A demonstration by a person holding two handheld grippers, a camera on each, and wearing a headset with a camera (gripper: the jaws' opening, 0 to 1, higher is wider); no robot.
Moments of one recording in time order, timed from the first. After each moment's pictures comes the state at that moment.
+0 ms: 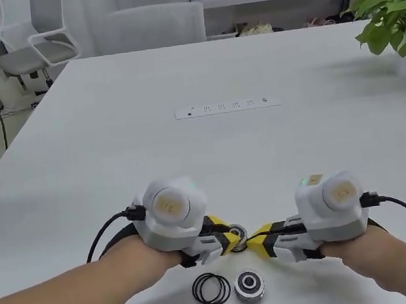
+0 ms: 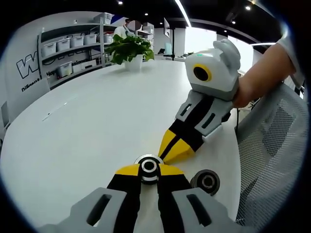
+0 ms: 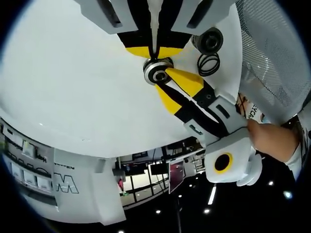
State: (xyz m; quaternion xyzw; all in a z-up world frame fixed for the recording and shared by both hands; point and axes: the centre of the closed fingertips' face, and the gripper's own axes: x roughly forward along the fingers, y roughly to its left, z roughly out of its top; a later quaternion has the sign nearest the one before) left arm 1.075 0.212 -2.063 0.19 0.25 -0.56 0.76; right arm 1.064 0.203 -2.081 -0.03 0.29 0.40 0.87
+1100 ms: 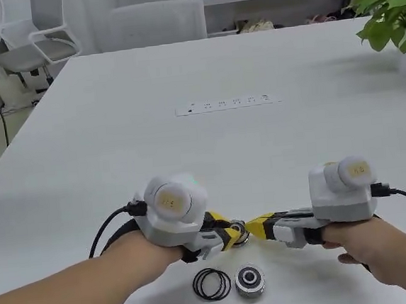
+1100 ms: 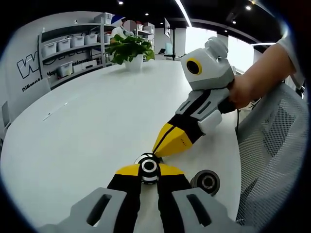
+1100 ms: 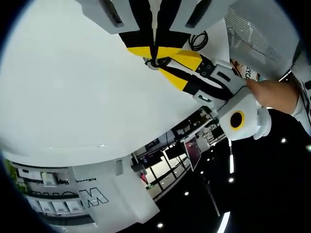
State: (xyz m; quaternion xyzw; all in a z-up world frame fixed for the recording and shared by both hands) left arm 1.076 0.212 -2.062 0.19 0.25 -0.56 0.77; right arm 1.073 0.203 -2.061 0.13 0.29 0.36 0.88
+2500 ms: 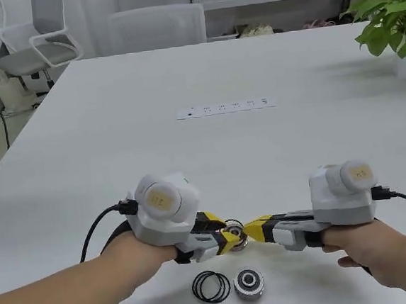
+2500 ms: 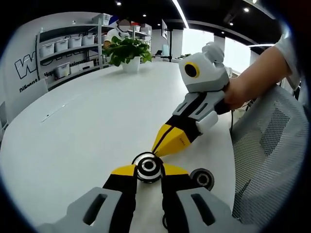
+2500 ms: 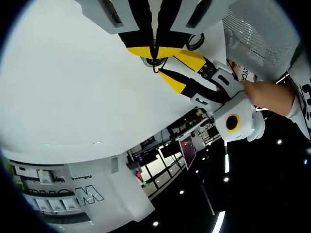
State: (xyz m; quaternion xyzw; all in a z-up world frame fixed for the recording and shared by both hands) left arm 1.071 0.220 -2.050 0.18 0.24 -0.58 0.76; right arm 1.070 0.204 -2.054 0.13 0.27 0.38 0.88
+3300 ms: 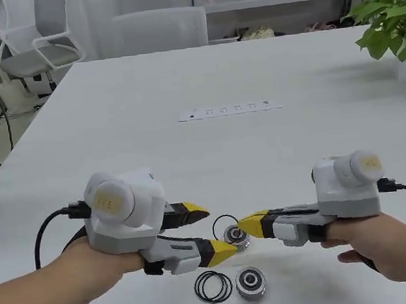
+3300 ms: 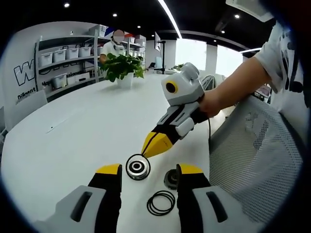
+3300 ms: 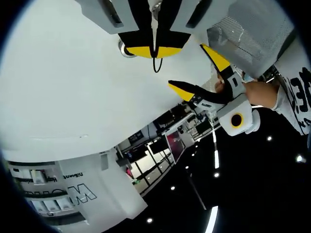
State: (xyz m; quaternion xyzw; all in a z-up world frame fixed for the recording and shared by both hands) left arm 1.037 0.251 -1.994 0.15 0.20 -0.61 0.75; right arm 1.055 0.225 -2.019 0.15 0.25 0.43 0.86
